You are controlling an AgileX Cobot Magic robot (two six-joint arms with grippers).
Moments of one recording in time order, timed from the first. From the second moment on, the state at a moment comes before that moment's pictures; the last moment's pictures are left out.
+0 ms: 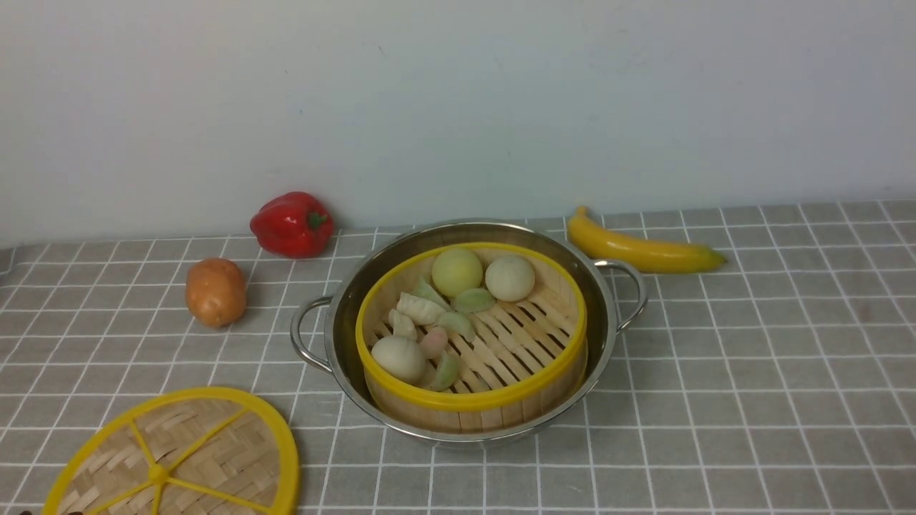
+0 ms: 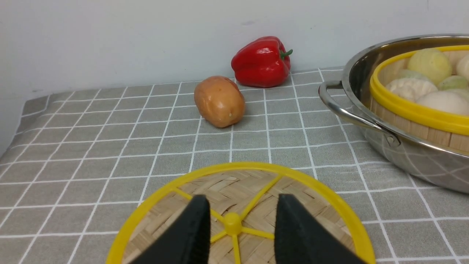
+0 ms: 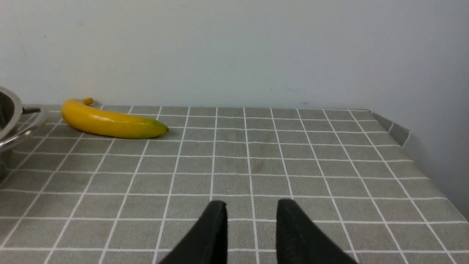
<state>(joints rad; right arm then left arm) -0.02 0.00 0.01 -0.39 0.34 0.46 -0.01 0.00 0.01 0.06 0.33 0.00</state>
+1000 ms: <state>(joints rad) -0.02 0.00 0.01 -0.11 0.34 0.46 -0.01 0.00 0.01 0.06 0.33 0.00</state>
